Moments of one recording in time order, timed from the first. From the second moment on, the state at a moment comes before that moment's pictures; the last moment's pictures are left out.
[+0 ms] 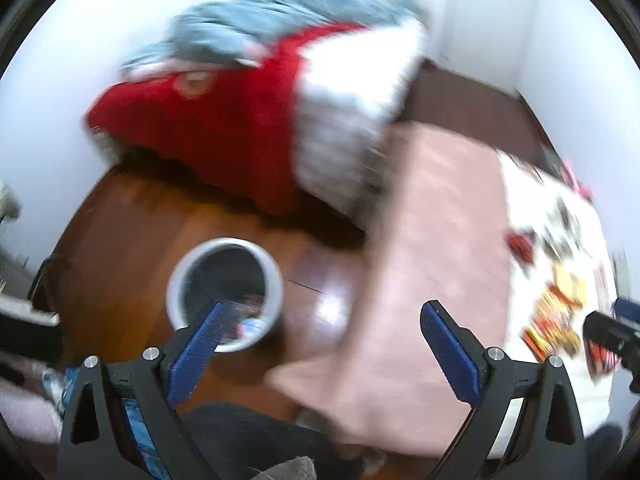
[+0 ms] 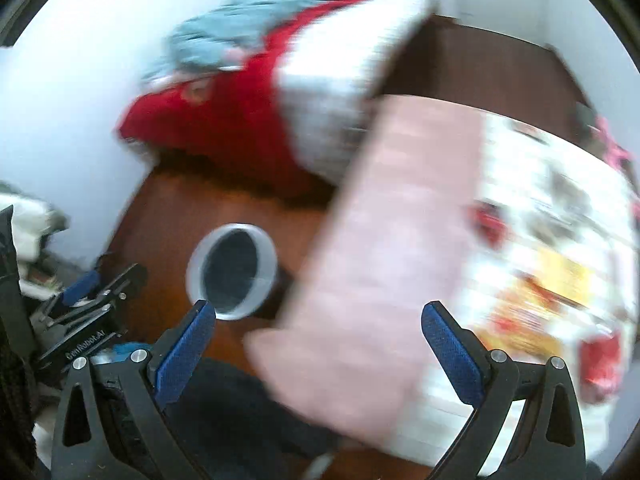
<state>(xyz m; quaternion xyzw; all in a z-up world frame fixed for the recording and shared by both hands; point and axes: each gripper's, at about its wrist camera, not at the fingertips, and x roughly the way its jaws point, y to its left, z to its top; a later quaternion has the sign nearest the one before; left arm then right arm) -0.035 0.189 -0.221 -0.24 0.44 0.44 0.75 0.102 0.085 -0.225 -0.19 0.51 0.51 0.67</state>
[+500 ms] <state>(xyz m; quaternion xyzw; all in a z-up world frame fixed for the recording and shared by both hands) 0.178 0.077 -0.319 -0.16 0.55 0.31 0.76 0.330 -0.058 -0.372 -0.39 0.55 0.32 0.66</state>
